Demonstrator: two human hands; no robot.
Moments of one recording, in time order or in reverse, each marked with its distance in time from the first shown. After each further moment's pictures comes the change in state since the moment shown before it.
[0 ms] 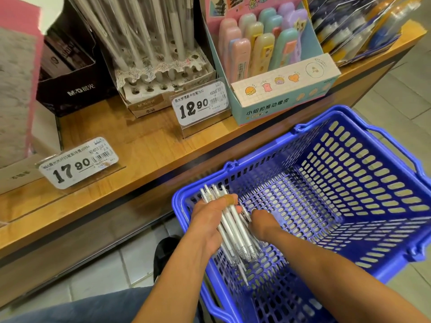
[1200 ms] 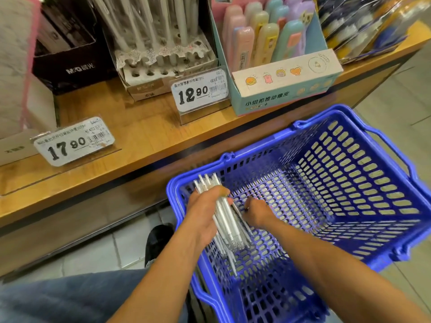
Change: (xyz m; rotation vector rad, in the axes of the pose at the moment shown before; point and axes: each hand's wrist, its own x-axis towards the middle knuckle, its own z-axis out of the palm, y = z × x) left_hand -0.004 -0.005 0.005 -0.064 0.067 0.034; right_hand 0.011 0.016 -0.008 0.175 0.034 -0.065
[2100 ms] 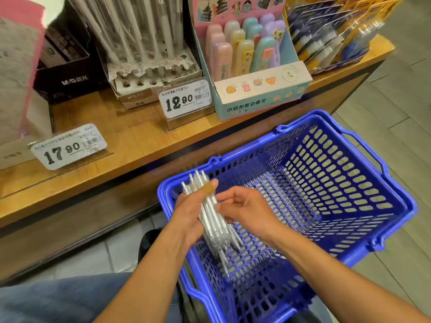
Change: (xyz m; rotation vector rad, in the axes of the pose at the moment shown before) left_hand -0.018 0.008 0.000 -0.124 -0.146 0.008; right_hand -0.156 -0.084 -0.075 1.007 0.062 -0.329
